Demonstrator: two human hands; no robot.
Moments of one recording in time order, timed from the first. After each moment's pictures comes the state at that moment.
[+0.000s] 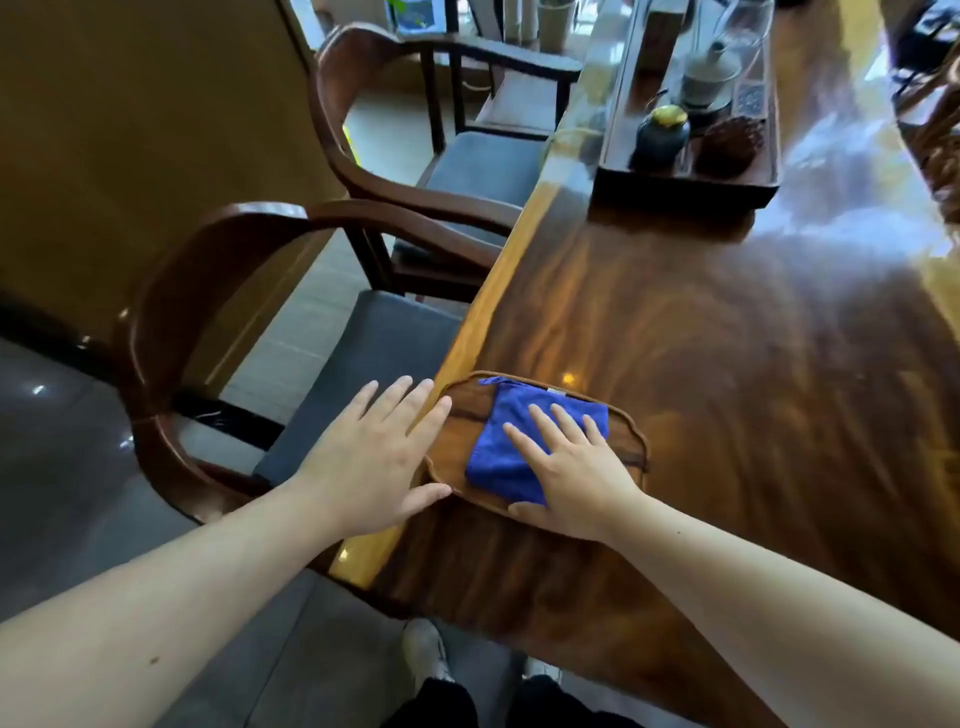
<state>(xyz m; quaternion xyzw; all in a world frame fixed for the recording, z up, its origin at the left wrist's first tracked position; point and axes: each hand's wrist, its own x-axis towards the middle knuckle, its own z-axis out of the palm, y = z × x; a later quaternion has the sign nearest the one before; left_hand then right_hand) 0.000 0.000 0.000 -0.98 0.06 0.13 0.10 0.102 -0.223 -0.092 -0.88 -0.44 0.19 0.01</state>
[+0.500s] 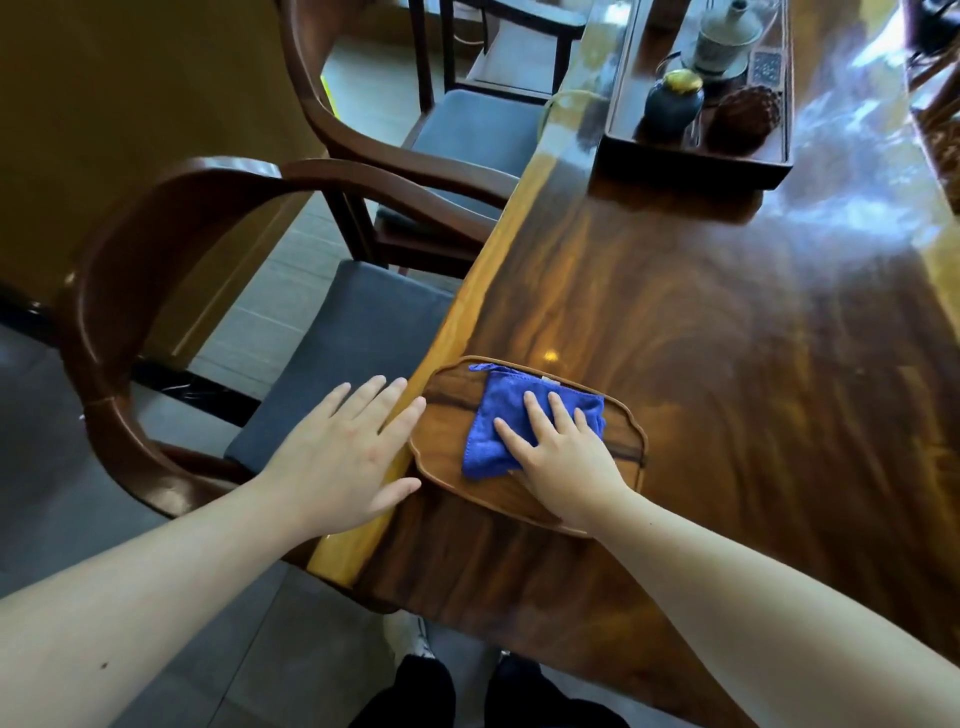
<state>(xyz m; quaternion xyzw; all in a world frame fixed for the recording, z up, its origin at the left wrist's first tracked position) 0.000 0.024 -0.029 -0.98 0.07 0.16 0.08 0.110 -0.209 -0.119 -0.89 -0.44 0.15 -0.03</state>
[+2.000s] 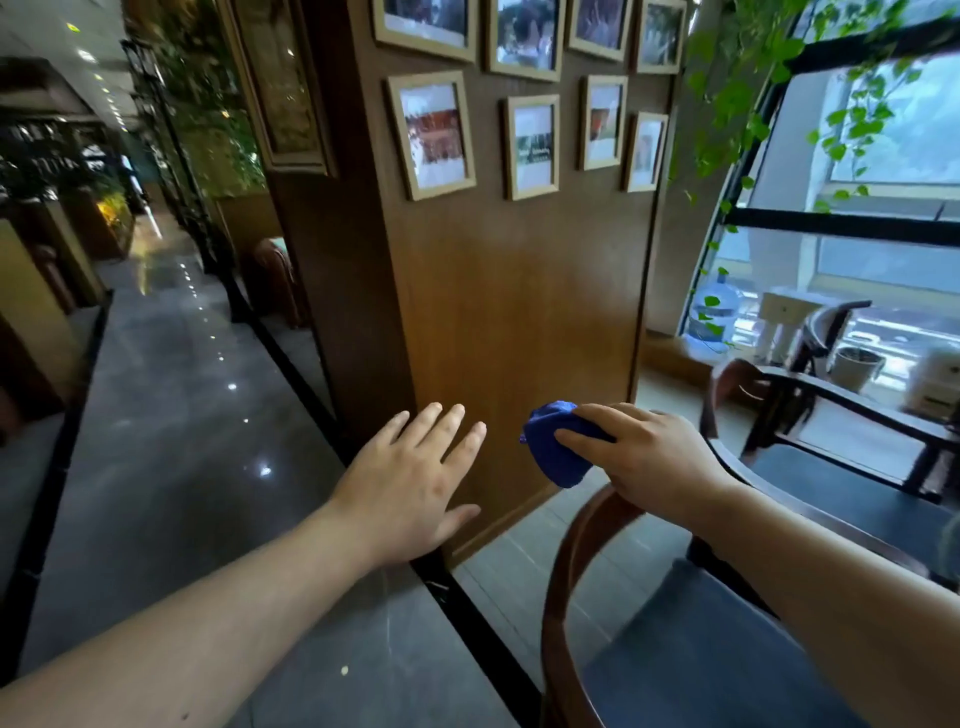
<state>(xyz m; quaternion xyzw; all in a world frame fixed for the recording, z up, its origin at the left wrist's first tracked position) -0.261 0.377 0.222 -0.95 -0.19 -0.07 0.22 -0.012 0.241 0.204 -0.62 -0.71 -0.30 0.13</state>
